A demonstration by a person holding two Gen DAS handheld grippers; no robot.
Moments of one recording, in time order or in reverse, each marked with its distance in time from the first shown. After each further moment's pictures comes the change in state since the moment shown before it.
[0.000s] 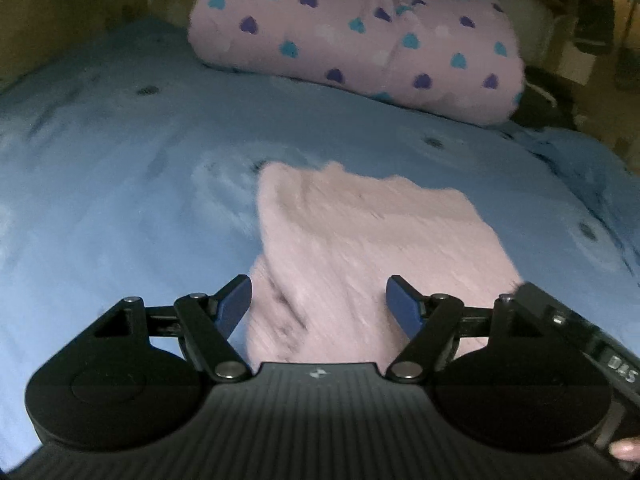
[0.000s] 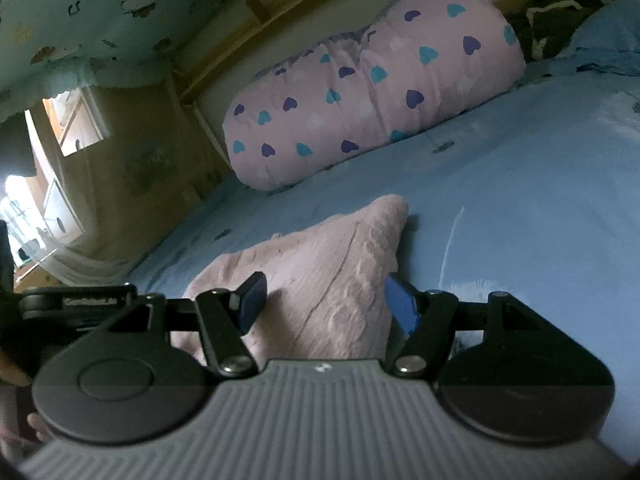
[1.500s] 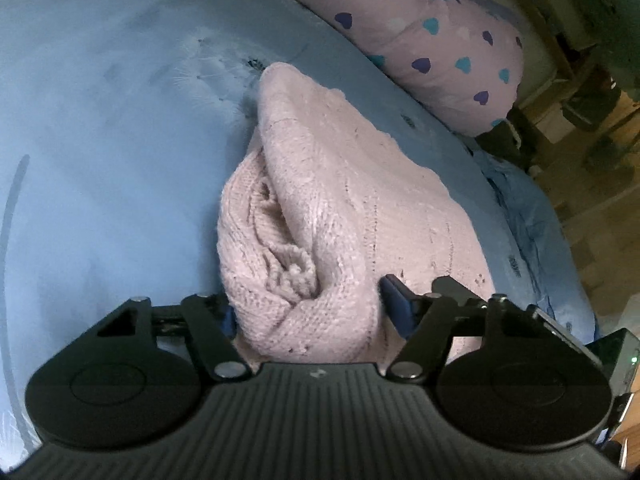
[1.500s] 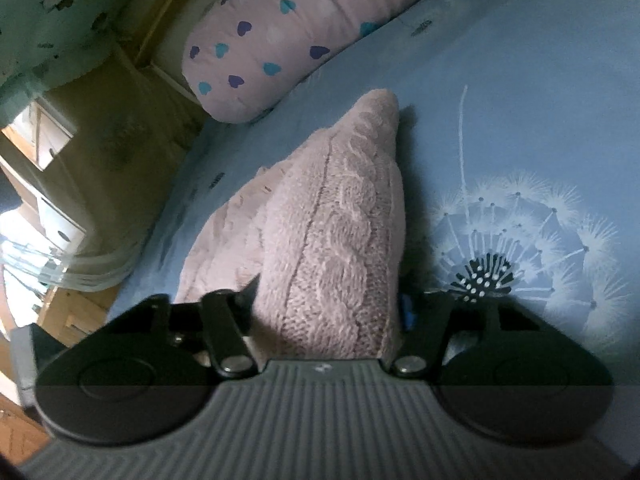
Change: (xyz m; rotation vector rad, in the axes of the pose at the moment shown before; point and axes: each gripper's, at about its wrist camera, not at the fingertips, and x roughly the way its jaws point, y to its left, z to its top) left arm 0.038 0.053 -0.032 -0.370 0.159 -0.288; right arm 0.043 -0.019 0.003 0.262 0.293 0.026
